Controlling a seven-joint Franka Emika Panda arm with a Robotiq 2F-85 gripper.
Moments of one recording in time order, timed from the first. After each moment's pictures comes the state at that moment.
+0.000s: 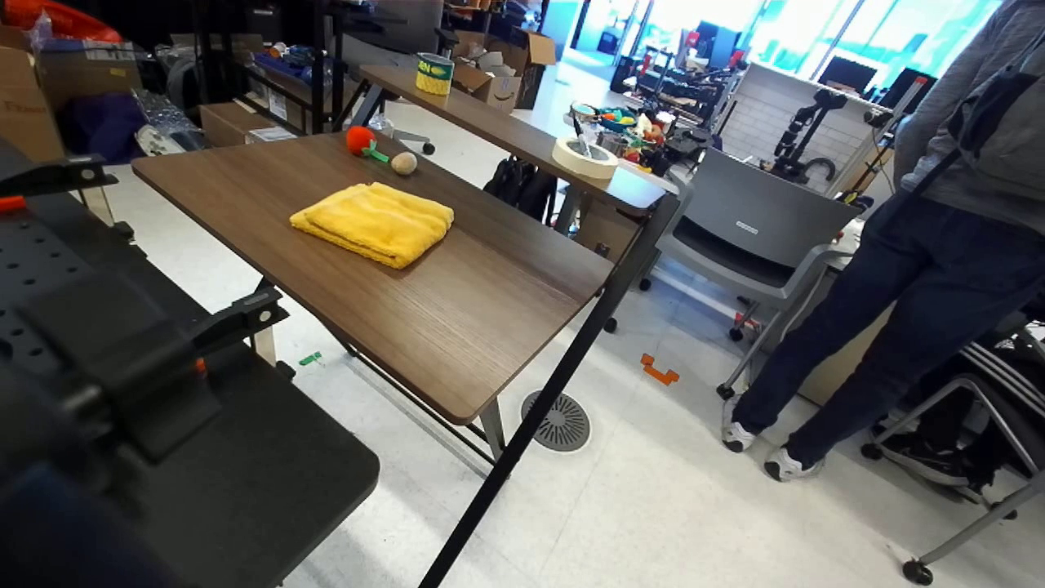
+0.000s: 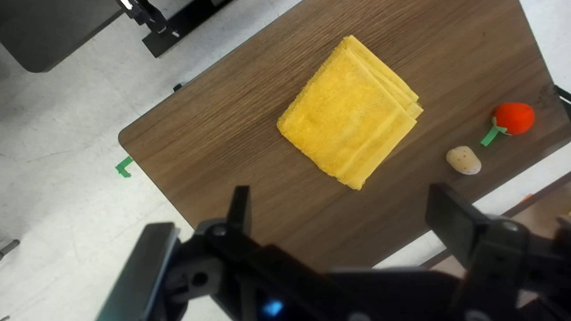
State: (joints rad) arm -0.05 0.09 -0.07 -2.00 0.11 2.06 0.38
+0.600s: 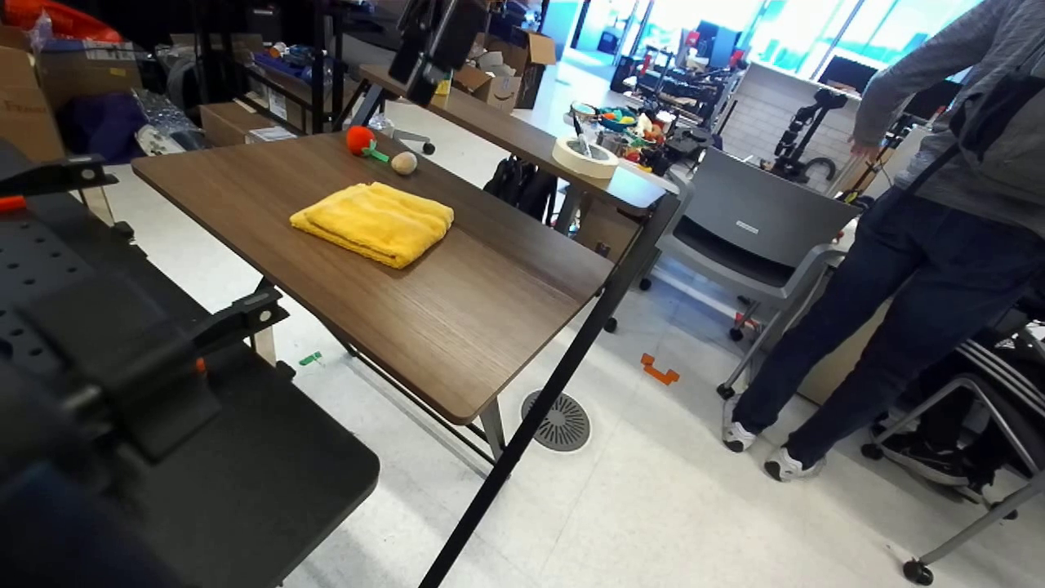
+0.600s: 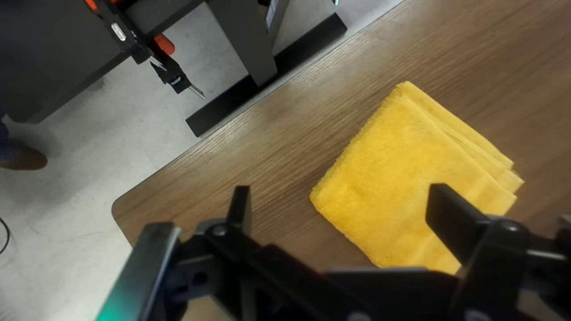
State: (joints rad) arm -0.05 0.52 -0.07 -1.72 0.11 1.88 0.40
